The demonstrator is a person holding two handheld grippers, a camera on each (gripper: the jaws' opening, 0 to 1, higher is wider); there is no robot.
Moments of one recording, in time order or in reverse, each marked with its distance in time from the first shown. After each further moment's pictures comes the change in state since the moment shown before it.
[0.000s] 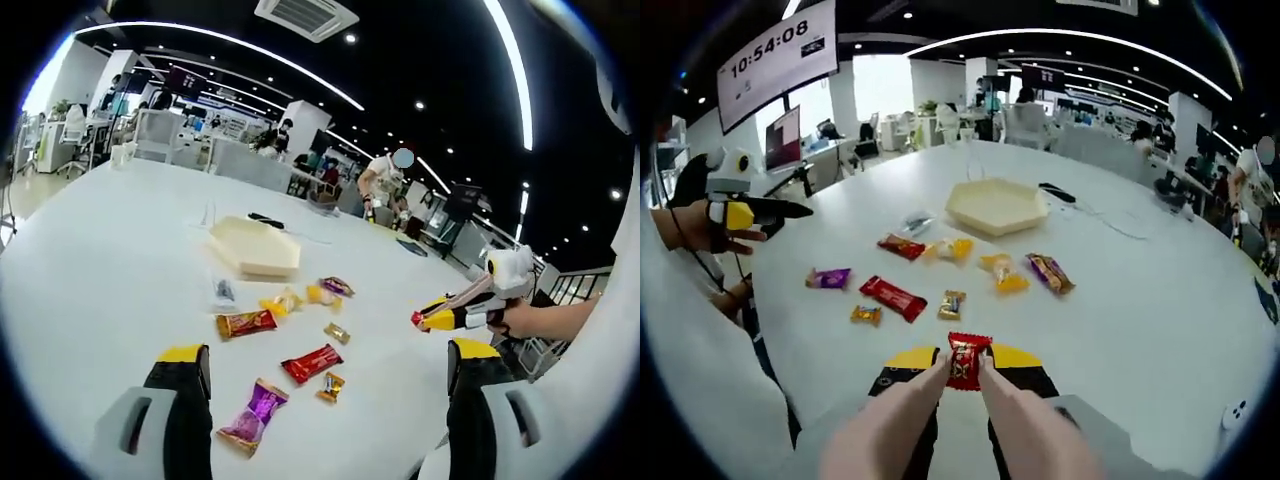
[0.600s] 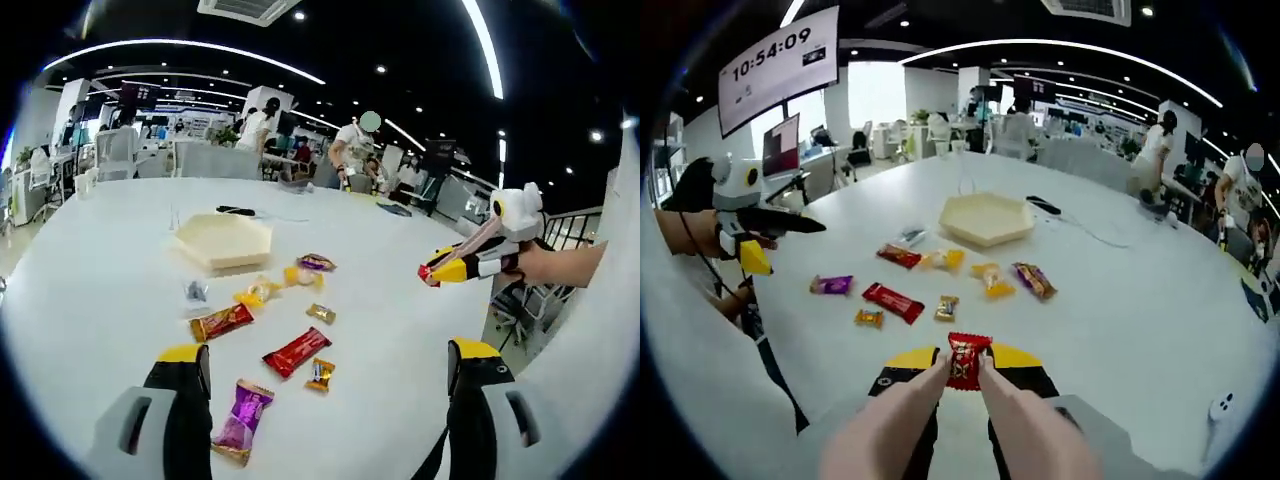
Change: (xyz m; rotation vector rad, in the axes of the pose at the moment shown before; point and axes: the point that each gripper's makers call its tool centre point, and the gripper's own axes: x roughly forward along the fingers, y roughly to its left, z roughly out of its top) left arm 0.024 -0.031 -0.021 0.196 0.124 -0.075; right arm -0.032 -0.003 0.007 0.005 -0.042 -0.053
